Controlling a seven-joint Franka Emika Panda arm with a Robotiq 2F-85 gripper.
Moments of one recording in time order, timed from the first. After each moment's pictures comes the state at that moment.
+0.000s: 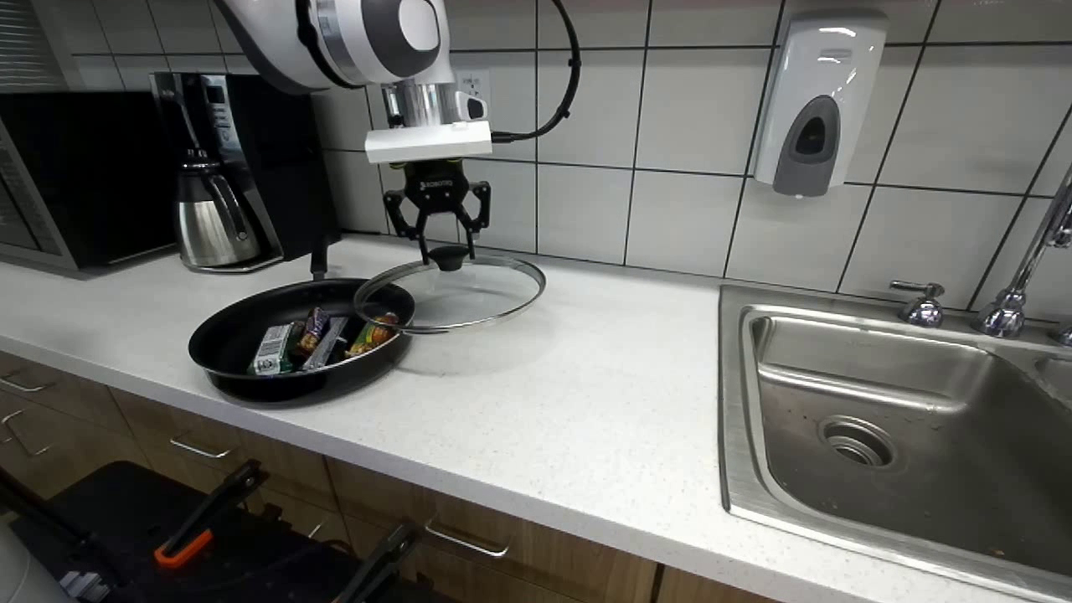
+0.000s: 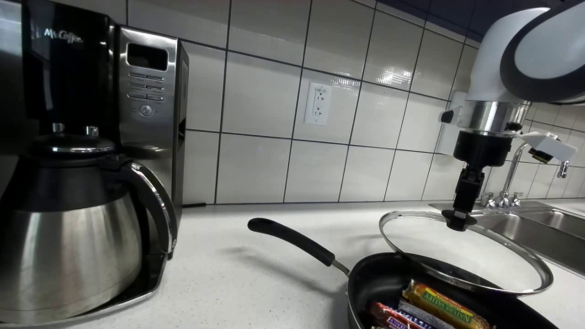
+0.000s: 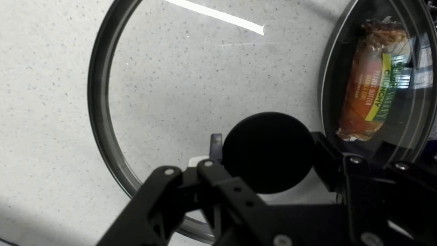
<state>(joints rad) 0.02 0.08 0.01 -2.33 -0.12 2.45 -0.47</state>
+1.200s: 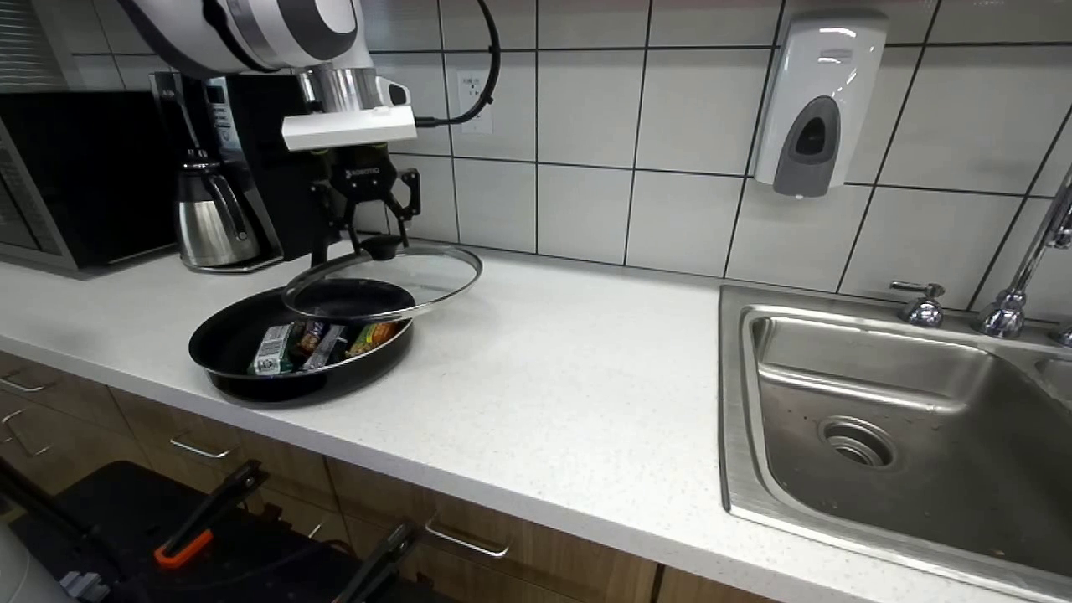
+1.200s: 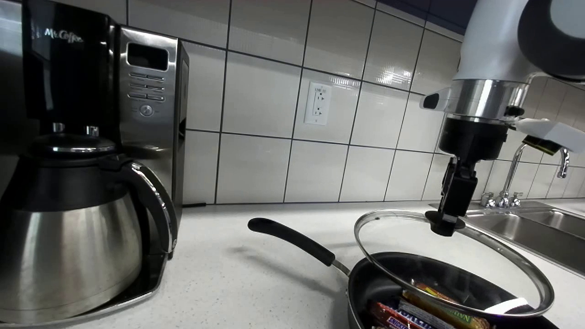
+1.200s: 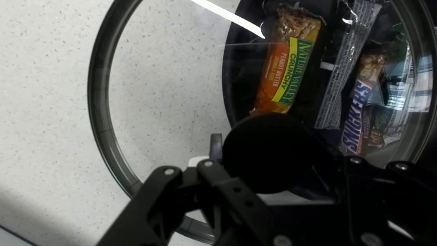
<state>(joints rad) 0.12 -0.01 0.10 -2.41 -0.12 2.44 -0.43</state>
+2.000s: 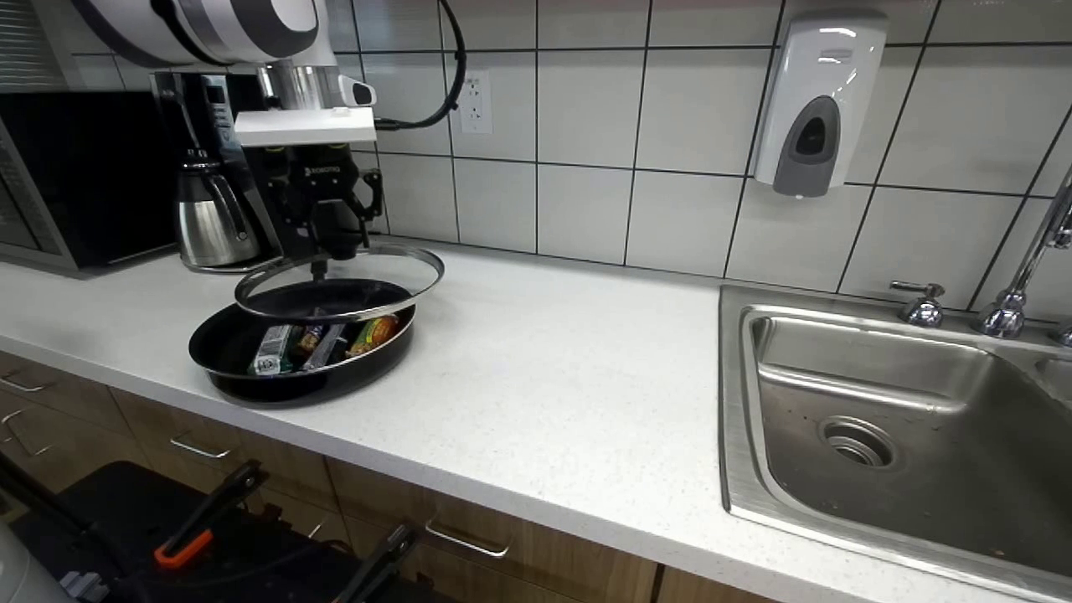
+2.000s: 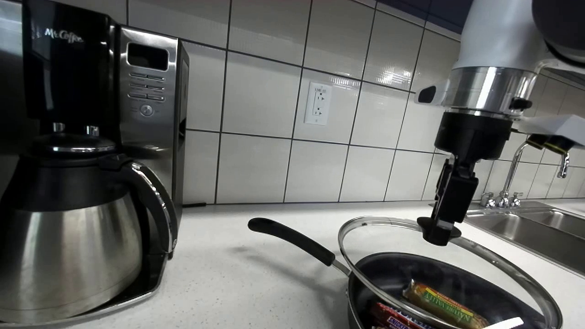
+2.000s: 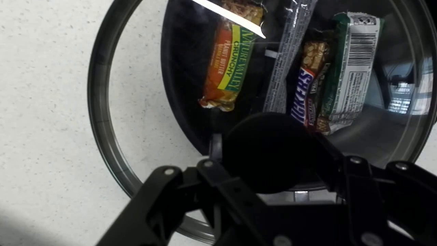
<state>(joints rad) 0.18 -0.05 0.13 -2.44 -0.03 2.44 -0.43</state>
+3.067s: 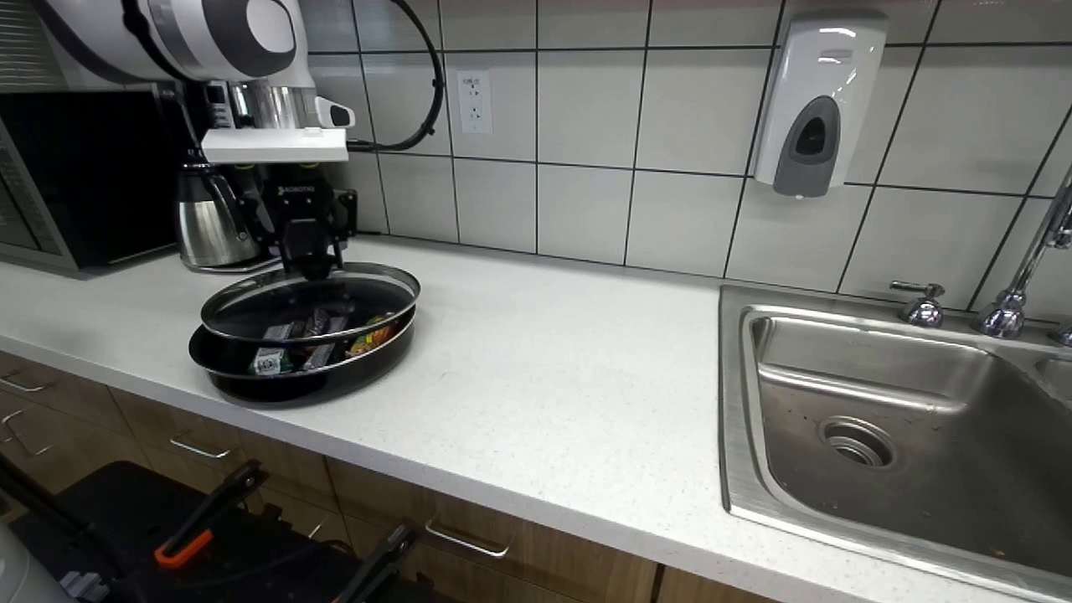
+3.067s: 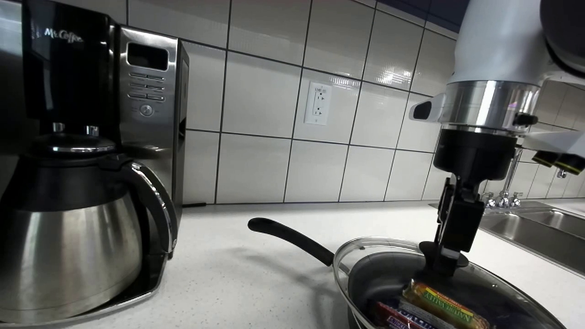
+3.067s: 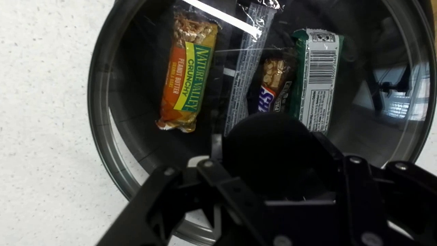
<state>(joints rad) 0.20 -0.04 0.16 -2.47 0.01 2.42 -0.39</state>
